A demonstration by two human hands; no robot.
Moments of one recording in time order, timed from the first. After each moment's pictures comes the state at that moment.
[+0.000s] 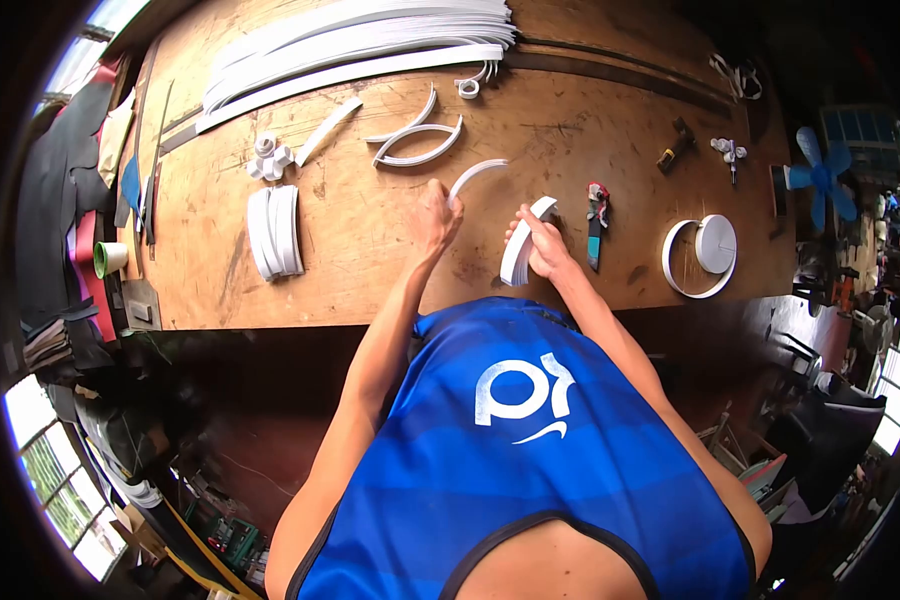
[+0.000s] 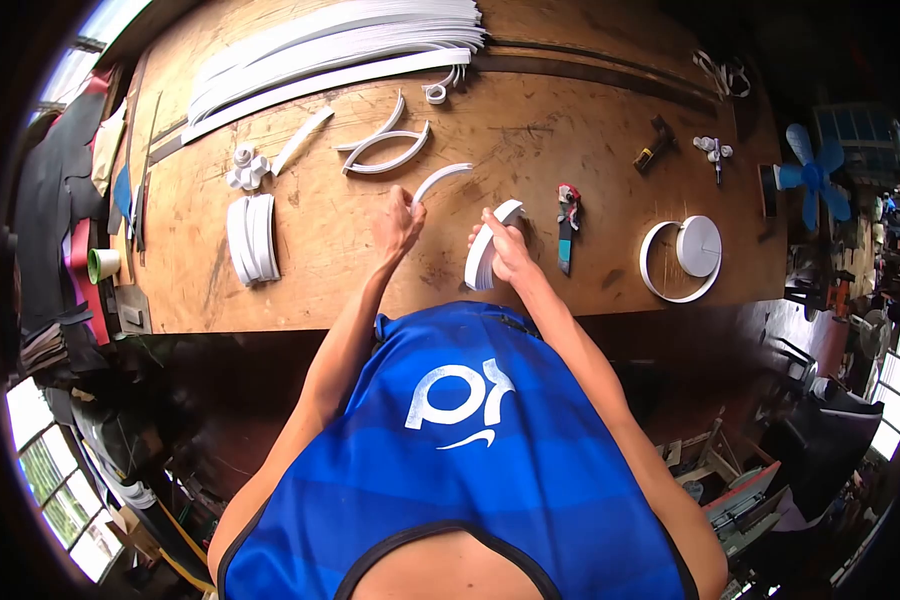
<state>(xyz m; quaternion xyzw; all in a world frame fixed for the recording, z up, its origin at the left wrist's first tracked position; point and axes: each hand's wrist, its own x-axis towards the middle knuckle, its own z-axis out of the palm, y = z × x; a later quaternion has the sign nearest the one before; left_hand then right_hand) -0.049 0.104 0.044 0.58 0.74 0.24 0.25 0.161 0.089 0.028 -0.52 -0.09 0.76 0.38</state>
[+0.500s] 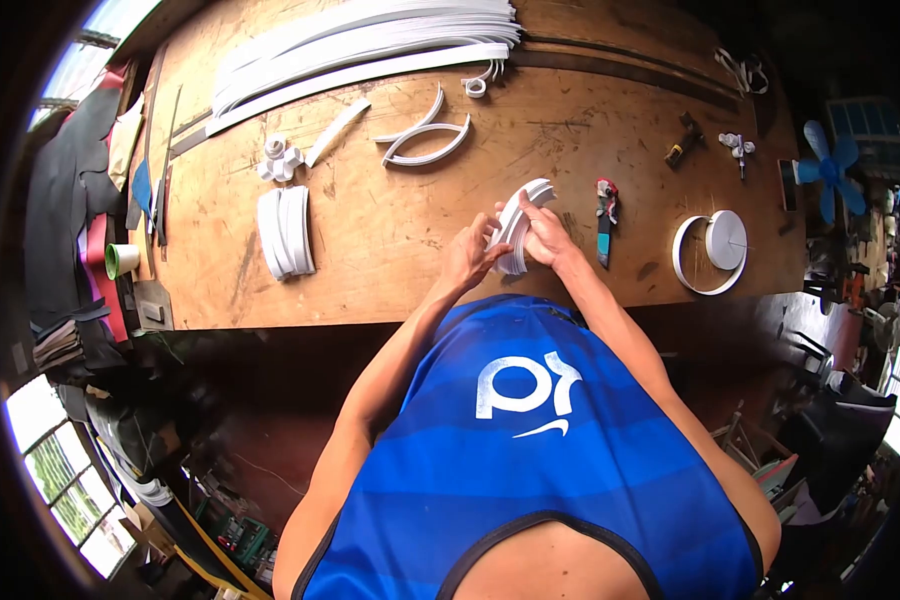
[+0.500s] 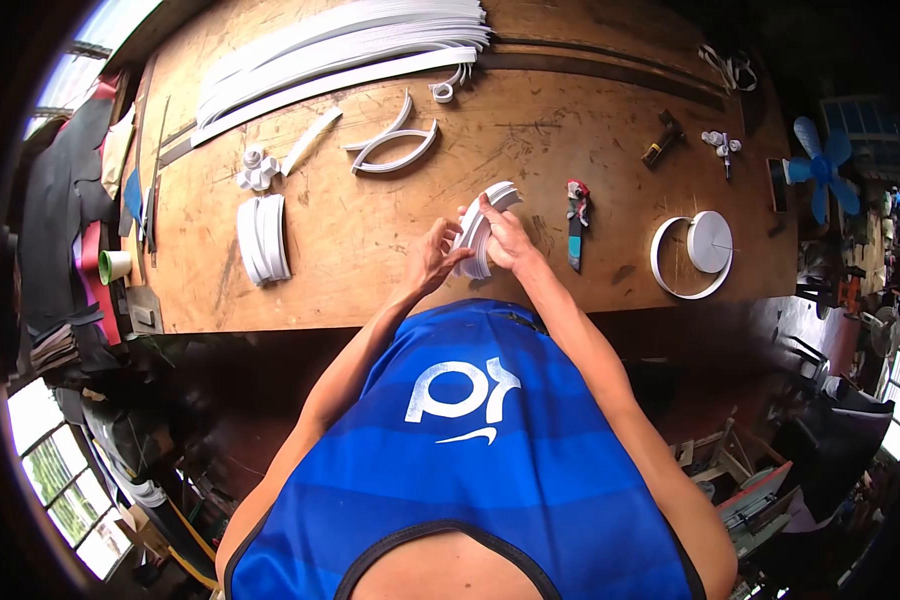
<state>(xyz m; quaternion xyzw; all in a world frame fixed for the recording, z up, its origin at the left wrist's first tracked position) -0.025 0.053 0.060 0.63 0.61 0.28 0.40 0.145 0.104 0.039 -0.40 -0.09 0.83 0.38</state>
